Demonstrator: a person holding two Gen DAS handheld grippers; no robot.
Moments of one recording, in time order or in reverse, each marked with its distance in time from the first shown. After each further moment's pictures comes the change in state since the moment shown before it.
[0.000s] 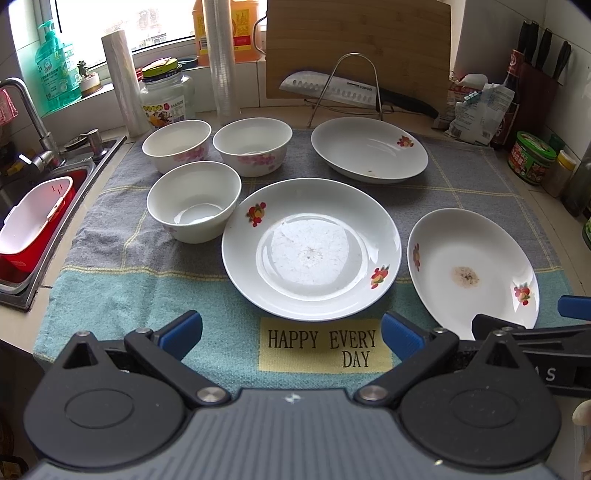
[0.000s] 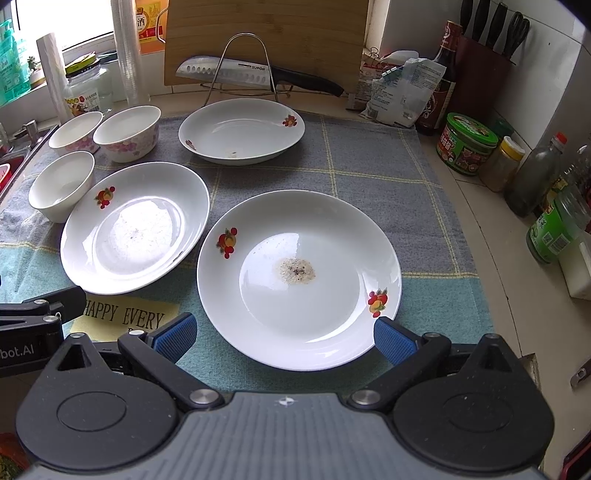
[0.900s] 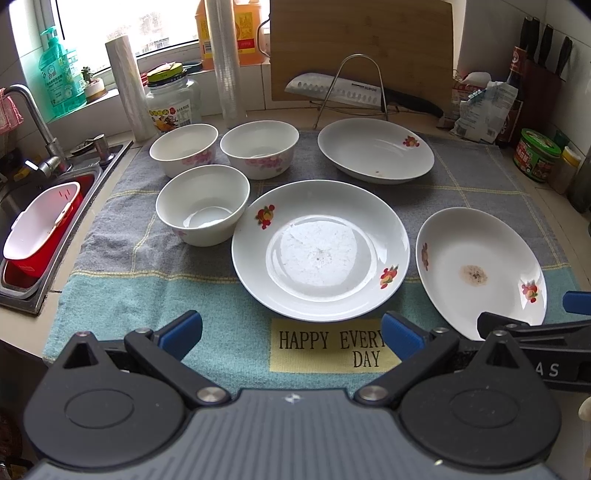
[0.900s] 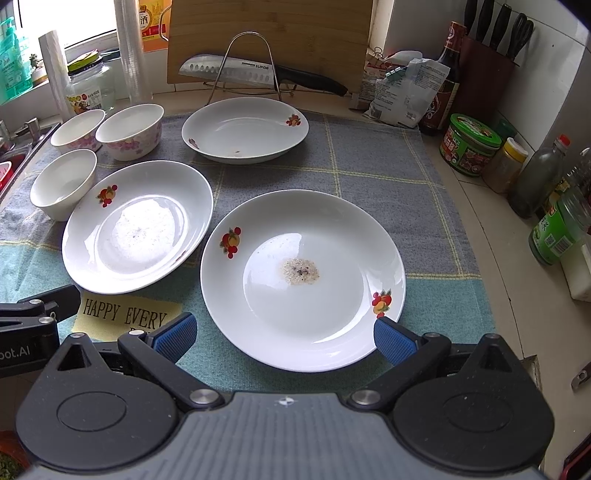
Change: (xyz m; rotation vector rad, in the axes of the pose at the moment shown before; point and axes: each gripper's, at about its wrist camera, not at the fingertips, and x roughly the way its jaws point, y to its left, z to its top) left arm -0.002 0.000 0.000 0.016 -0.002 0.031; right arm 0.001 0.002 0.000 -0.009 0.002 0.000
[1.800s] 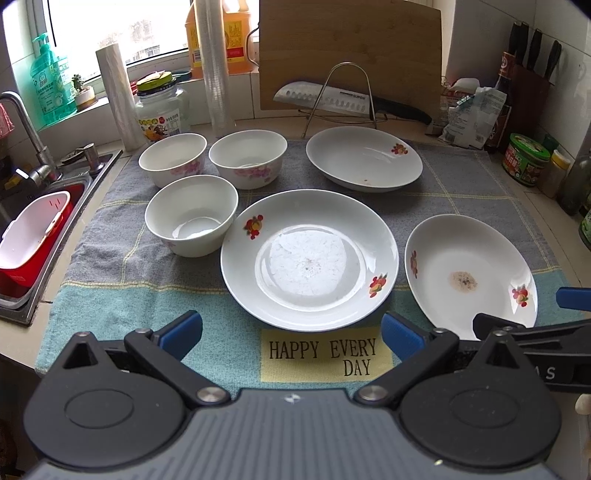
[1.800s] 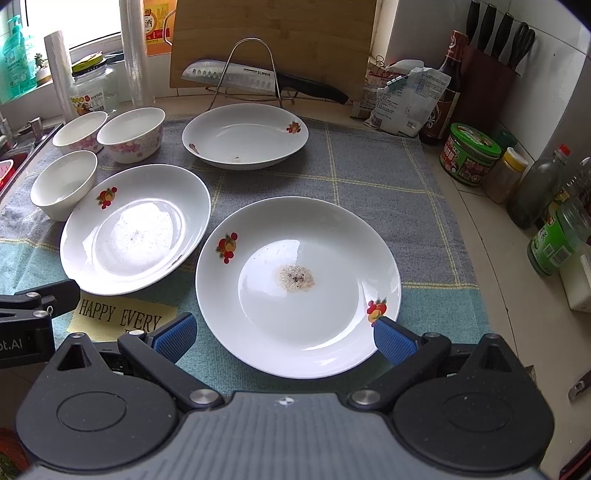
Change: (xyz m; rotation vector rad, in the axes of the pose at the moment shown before) left arm 0.000 -0.001 0.002 0.015 -0.033 -0.034; right arm -0.001 -0.005 0.000 -0.027 -0.038 0.002
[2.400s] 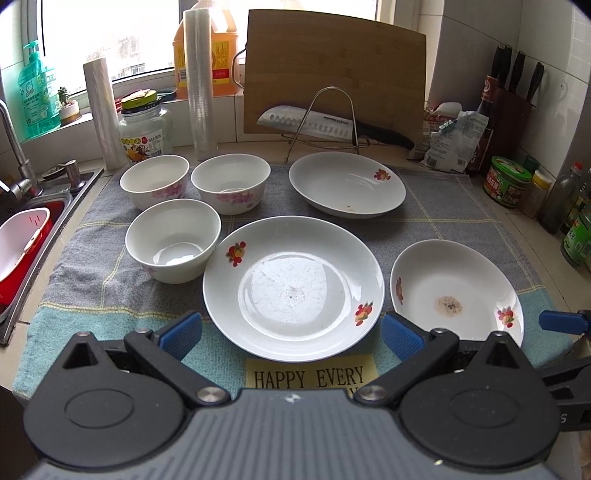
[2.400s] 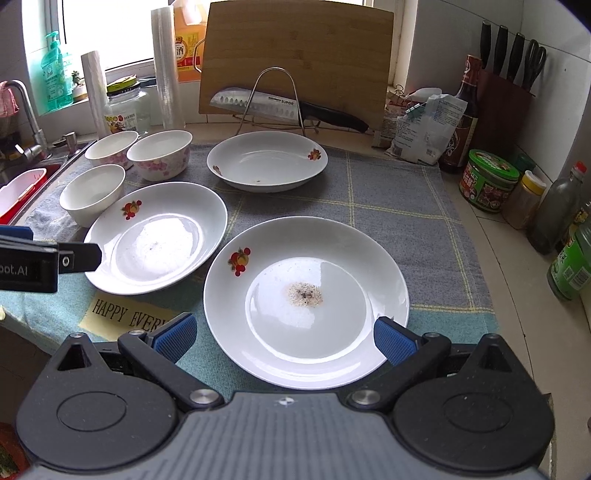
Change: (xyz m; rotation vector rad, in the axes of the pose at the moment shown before) left arm 0.005 0.007 0.002 -0.004 -0.099 -0.085; right arm 0.001 -0.021 -0.023 -0.049 -0.112 0.119
